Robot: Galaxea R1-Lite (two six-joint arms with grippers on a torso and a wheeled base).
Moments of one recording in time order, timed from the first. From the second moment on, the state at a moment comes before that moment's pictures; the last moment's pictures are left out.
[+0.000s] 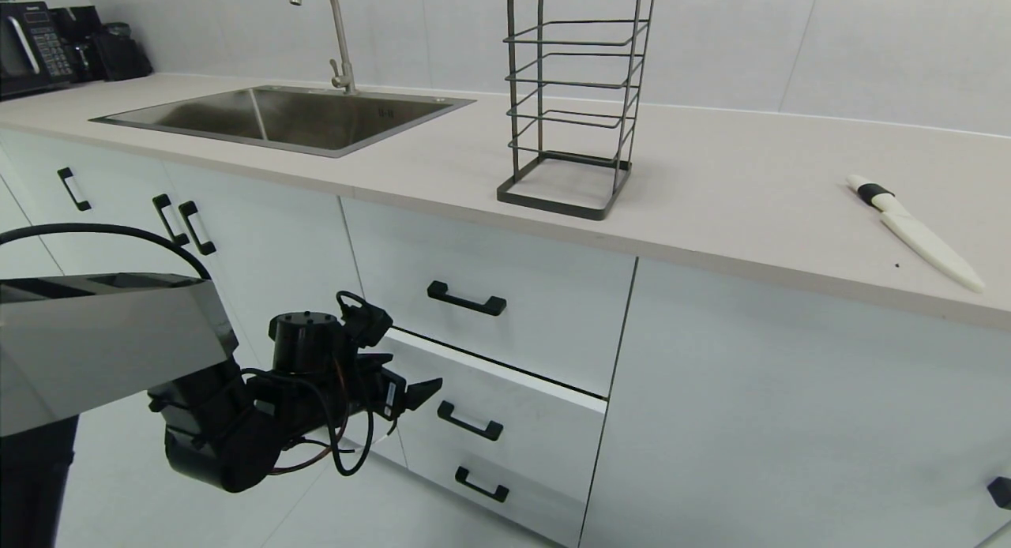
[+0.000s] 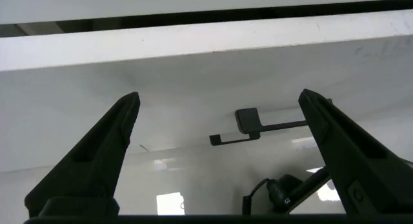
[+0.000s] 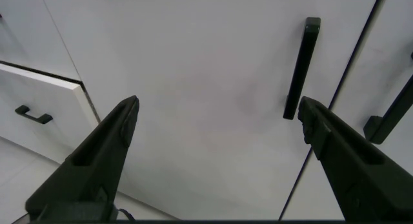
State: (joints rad) left arm -0.27 2.22 -0.62 -1.08 -0.30 0.10; right arm 0.00 0.00 0.00 0.01 0.01 0.02
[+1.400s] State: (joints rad) left arm -0.37 1.62 -0.15 -1.09 -0.27 0.05; right arm 0.00 0.00 0.00 0.01 0.01 0.02
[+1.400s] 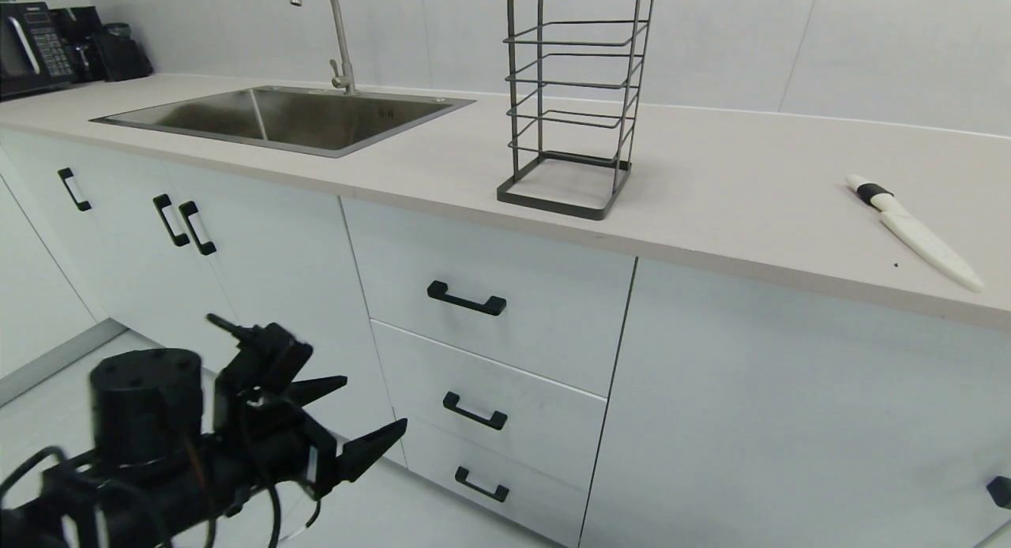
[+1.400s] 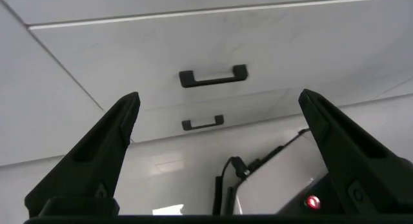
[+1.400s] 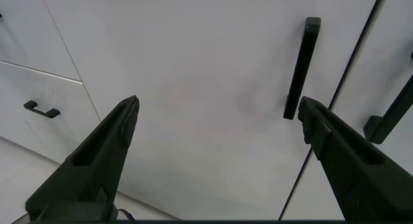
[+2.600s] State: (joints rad) left arm 0.00 0.02 0.00 -0.05 -0.21 0.19; right arm 0.00 0.00 0.00 0.01 0.01 0.02
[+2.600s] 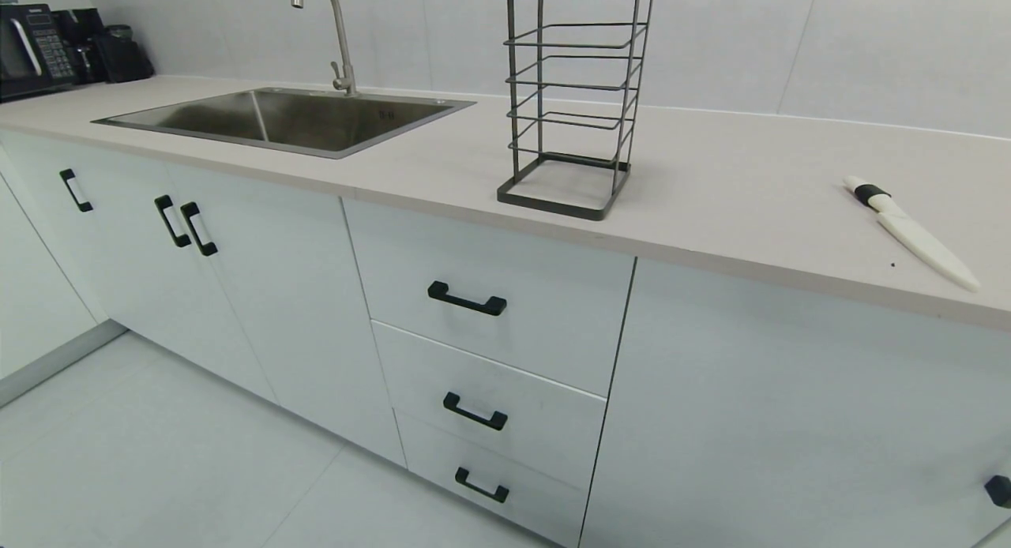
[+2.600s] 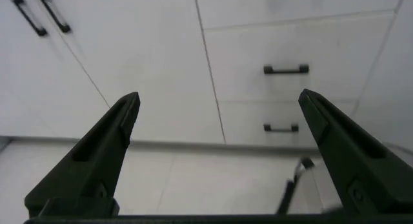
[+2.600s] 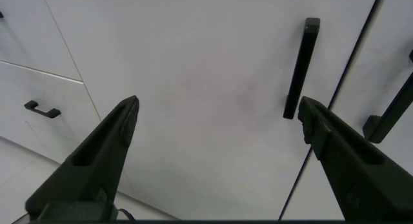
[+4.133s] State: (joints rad) left arm 0.00 0.00 0.00 0.00 -0.05 0.02; right arm 0.00 0.00 0.00 0.01 0.01 0.02
